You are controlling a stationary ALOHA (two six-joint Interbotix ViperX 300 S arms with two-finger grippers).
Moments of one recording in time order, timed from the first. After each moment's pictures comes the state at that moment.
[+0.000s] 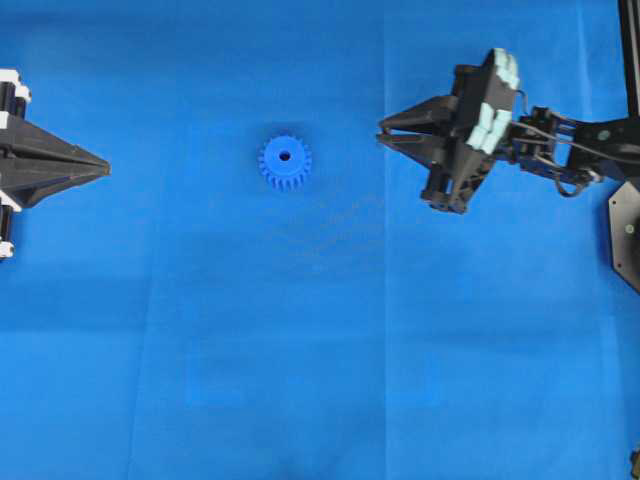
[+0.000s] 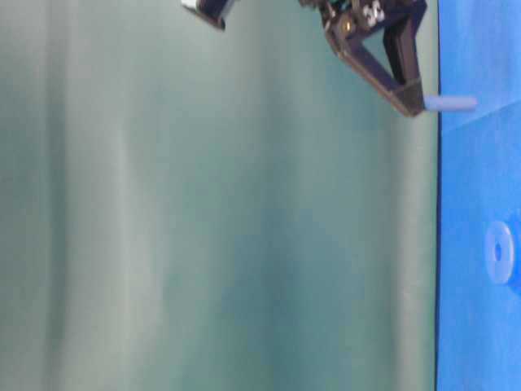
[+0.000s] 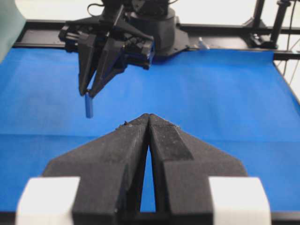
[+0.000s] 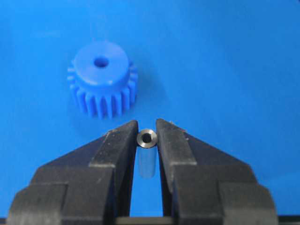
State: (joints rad) left arm 0.00 -1.00 1.24 0.00 -0.26 -0.01; right arm -0.19 -0.10 0.97 0.19 -0.52 -0.01
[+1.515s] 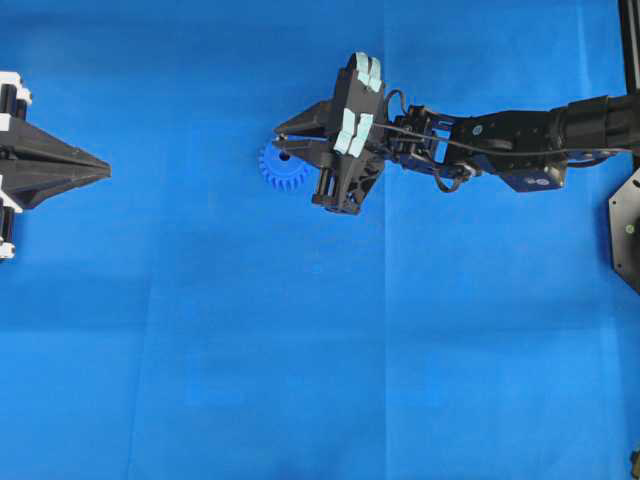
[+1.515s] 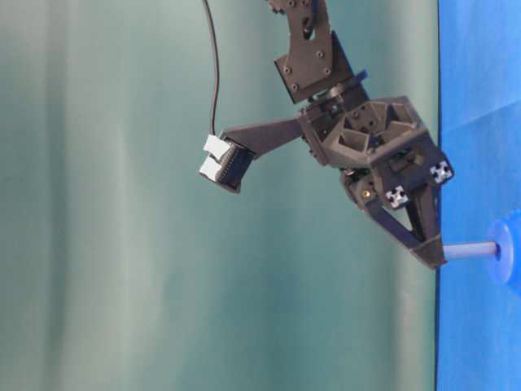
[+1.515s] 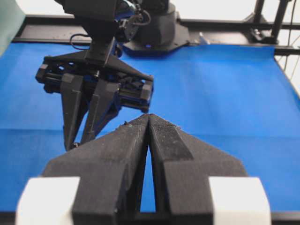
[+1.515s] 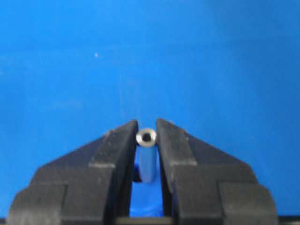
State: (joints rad) left arm 0.00 -1.00 1.24 0.00 -0.26 -0.01; right arm -0.15 0.21 0.60 0.18 -0.43 -0.02
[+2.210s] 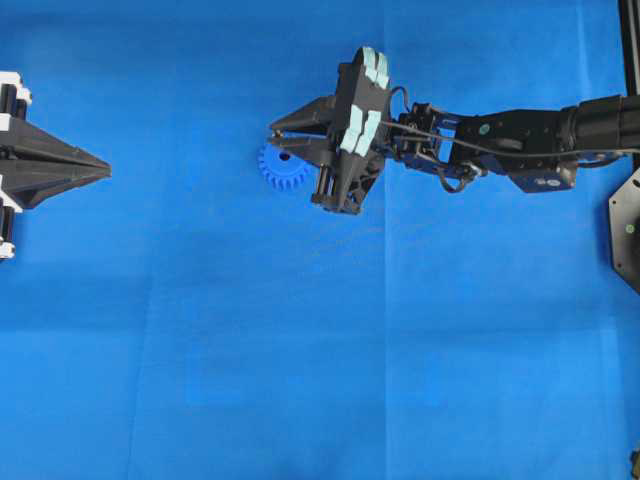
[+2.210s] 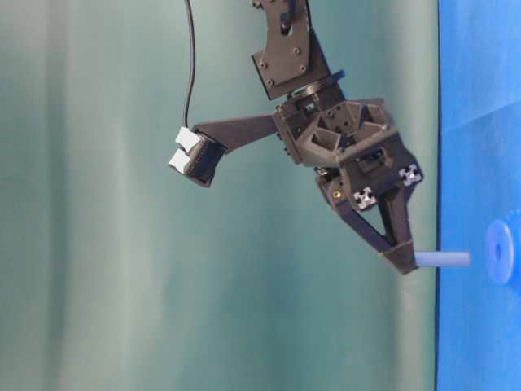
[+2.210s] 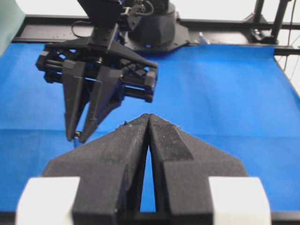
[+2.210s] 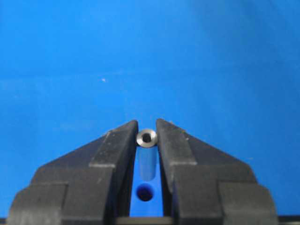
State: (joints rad) left arm 0.00 -1.00 1.24 0.00 -0.26 -0.01; right arm -0.13 0.16 0.60 0.19 -0.45 -0.02
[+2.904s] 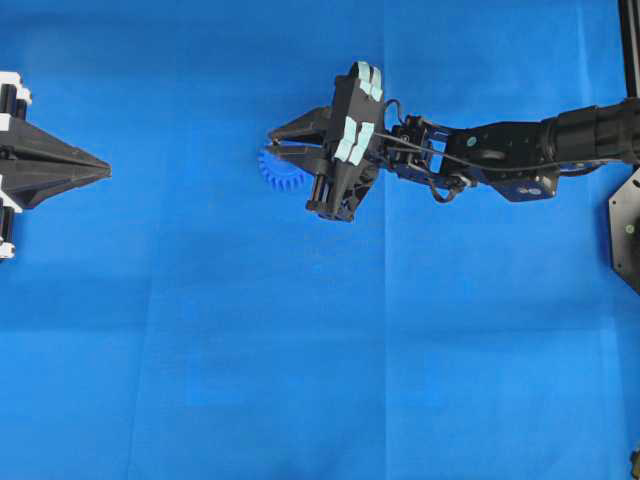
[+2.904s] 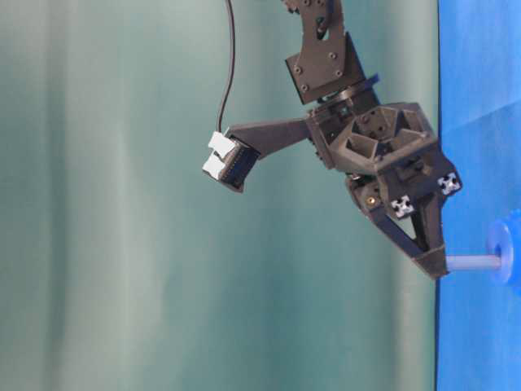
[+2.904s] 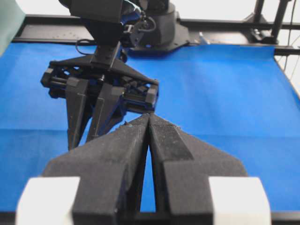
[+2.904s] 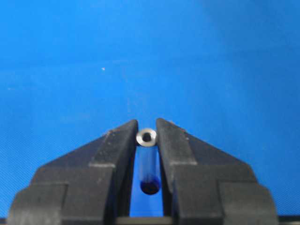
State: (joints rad) left arm 0.00 -1.00 1.25 0.00 -0.26 -0.01; right arm -0.13 0.23 0.60 0.22 -0.52 -0.02
